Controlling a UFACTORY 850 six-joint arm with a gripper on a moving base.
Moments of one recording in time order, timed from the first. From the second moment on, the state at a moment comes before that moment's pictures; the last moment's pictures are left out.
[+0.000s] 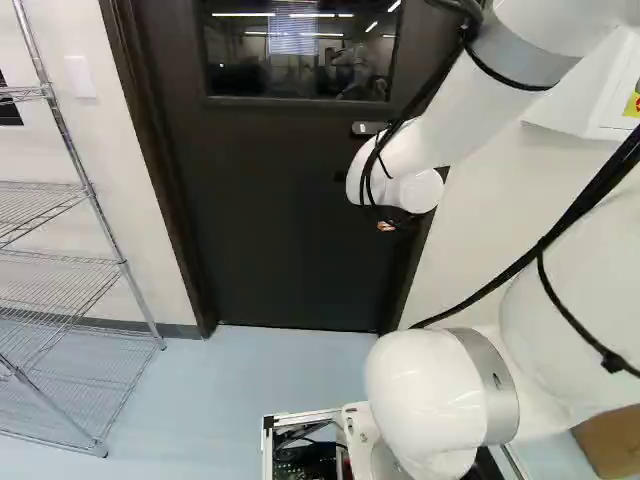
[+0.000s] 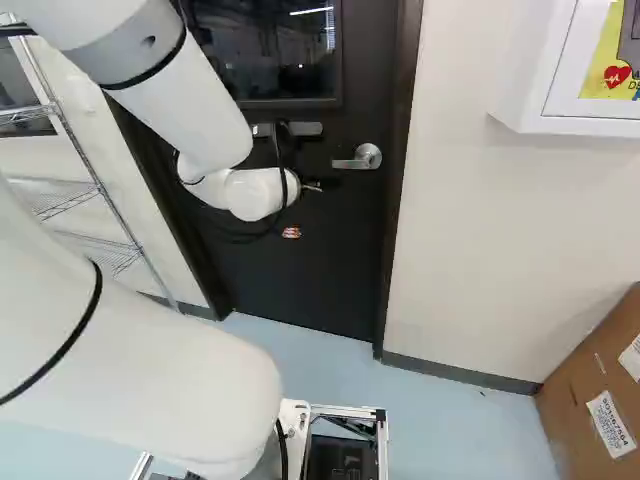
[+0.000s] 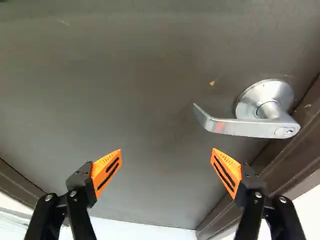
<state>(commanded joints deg) -4.6 15.0 -23.4 0.0 34.6 0.0</state>
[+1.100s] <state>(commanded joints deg) -6.3 15.5 -30.0 0.0 34.6 0.0</state>
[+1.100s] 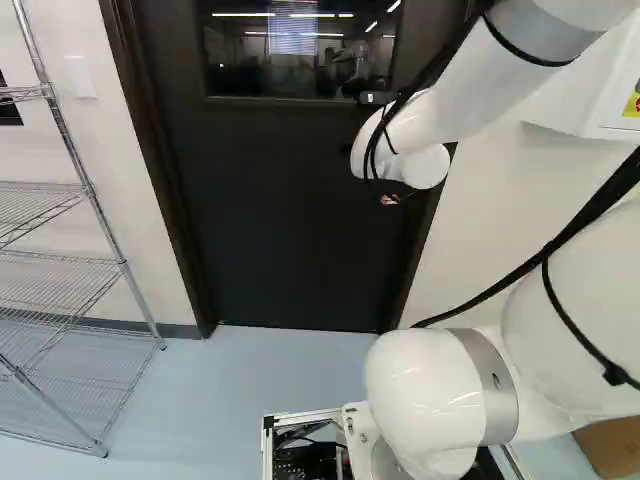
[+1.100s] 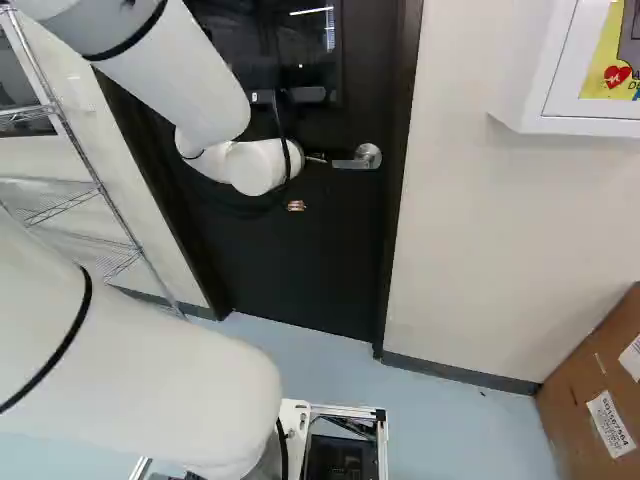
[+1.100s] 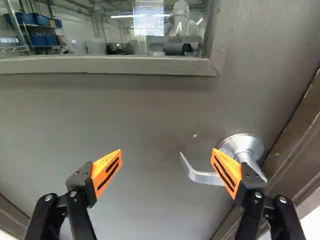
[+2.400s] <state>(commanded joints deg) -8.9 14.3 -33.7 0.0 31.3 0.0</state>
